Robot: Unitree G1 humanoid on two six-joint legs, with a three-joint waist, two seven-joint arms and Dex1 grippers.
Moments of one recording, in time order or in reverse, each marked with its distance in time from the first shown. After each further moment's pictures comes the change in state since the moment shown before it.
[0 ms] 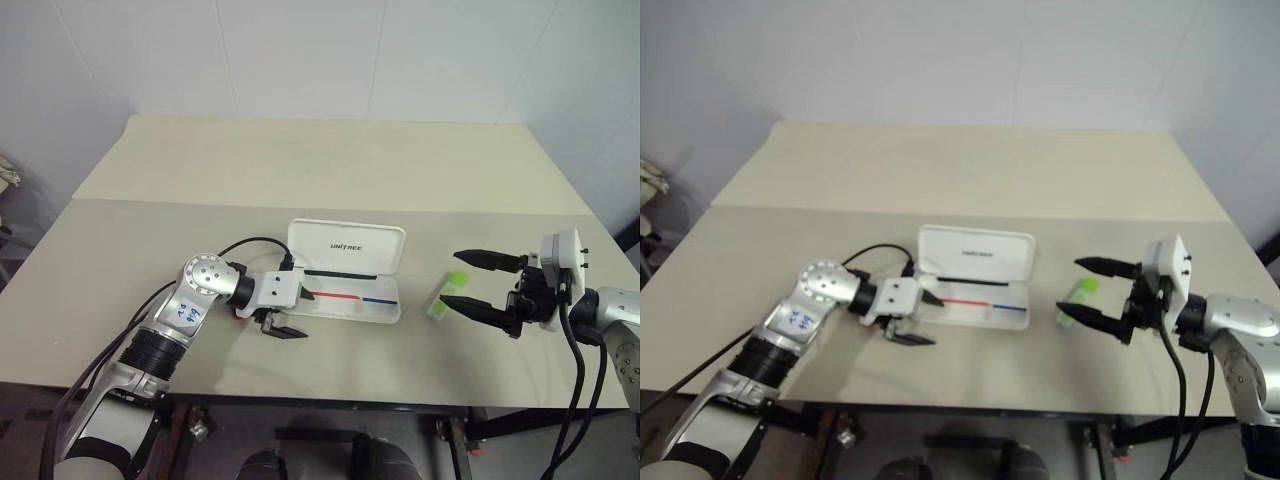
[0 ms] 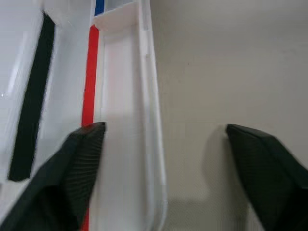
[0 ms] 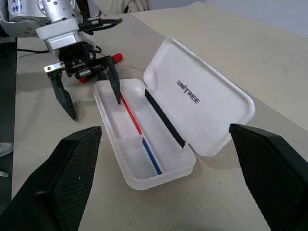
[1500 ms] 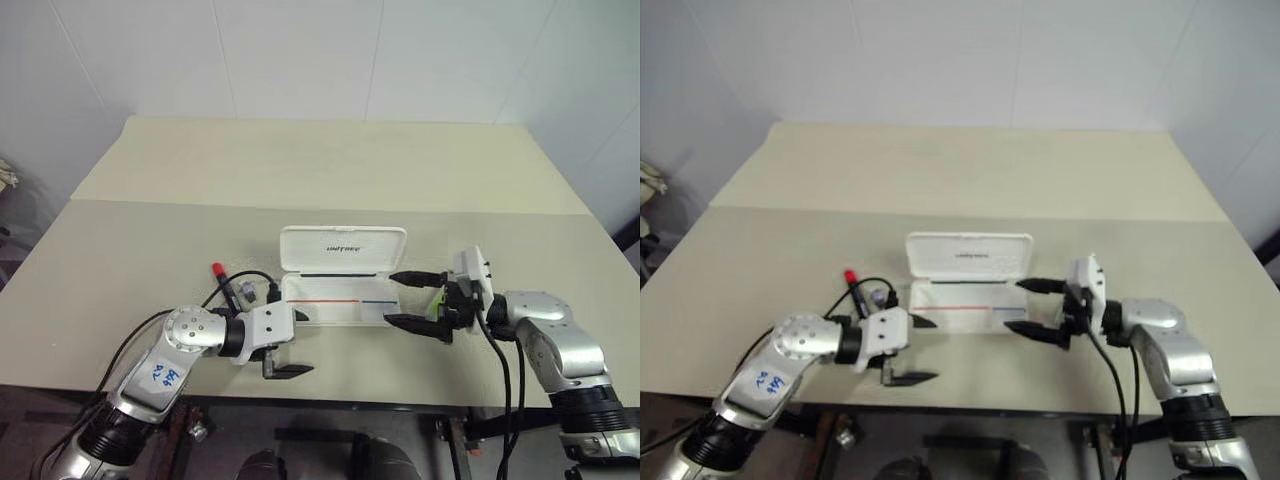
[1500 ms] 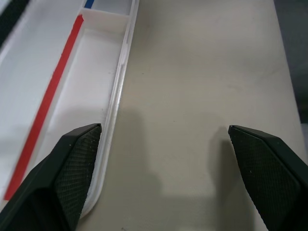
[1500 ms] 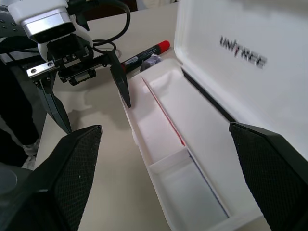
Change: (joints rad) left arm 0.390 0.070 0.061 -0.519 -0.094 0.386 0.251; right arm -0.151 0.212 0.281 0.200 -0.151 -0.089 0.082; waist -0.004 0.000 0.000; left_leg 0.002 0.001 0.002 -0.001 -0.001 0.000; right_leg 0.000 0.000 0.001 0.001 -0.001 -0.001
